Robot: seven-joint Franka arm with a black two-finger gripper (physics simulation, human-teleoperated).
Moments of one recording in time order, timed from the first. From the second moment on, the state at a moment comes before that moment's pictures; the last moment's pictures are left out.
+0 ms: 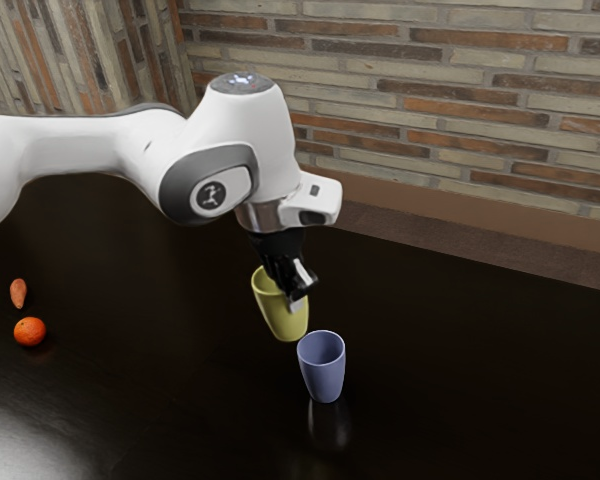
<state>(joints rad) -0.42 -0.05 -0.01 -2.02 0.02 2.05 0.02</state>
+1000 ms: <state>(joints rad) -0.41 0.07 -0.08 -1.93 0.02 2.05 0.02</state>
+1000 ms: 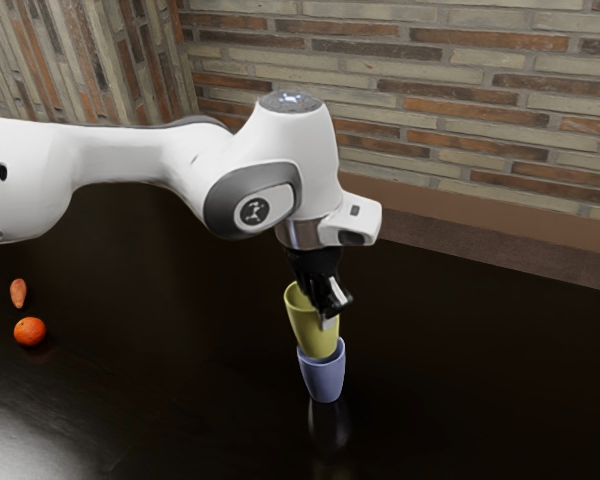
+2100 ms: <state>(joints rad) -0.36 0.17 -0.08 -1.85 0.02 2.05 0.04</state>
